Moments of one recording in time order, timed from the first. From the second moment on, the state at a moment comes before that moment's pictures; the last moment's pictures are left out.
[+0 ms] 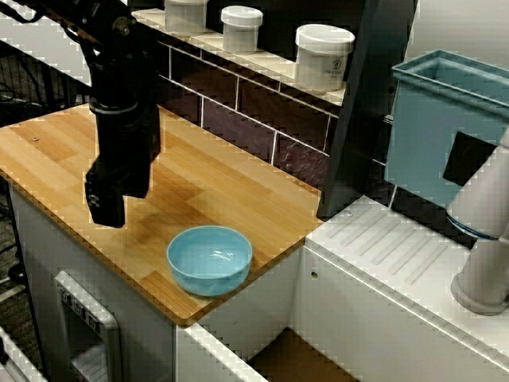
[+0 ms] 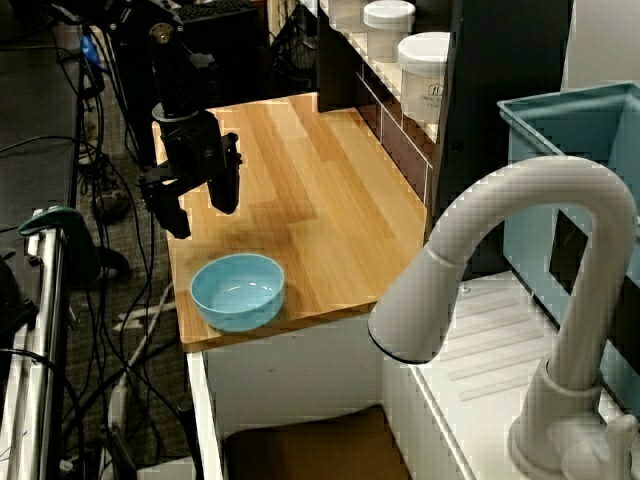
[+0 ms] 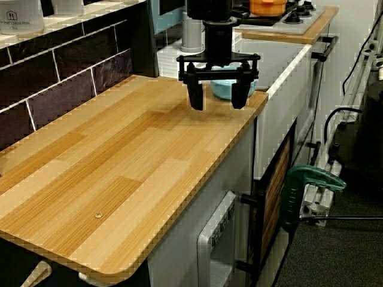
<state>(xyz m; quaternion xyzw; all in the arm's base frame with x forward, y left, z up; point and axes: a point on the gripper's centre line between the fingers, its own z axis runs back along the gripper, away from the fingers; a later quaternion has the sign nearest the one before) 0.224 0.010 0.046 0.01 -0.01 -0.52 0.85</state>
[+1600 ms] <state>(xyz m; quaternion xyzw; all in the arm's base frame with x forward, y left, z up) 0.235 -0.060 0.038 -0.03 -0.01 -0.54 0.84</state>
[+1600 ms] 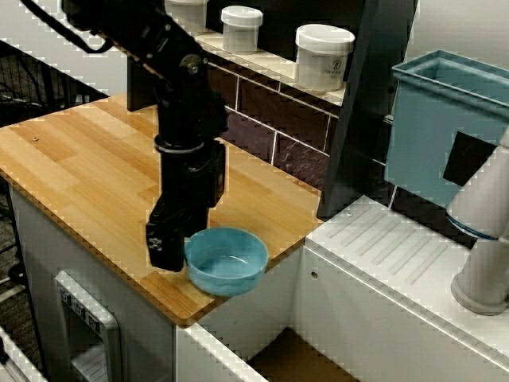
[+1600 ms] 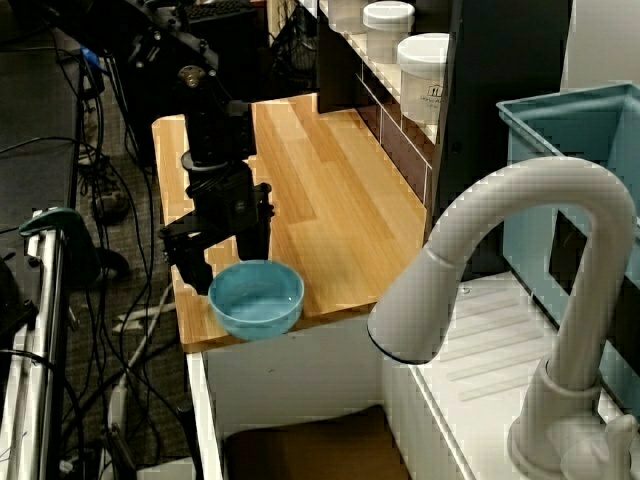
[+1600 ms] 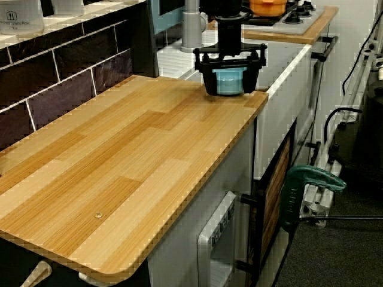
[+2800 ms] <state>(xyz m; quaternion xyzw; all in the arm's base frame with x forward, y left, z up) 0.255 -0.081 0.042 -0.04 0.01 -0.50 0.86</state>
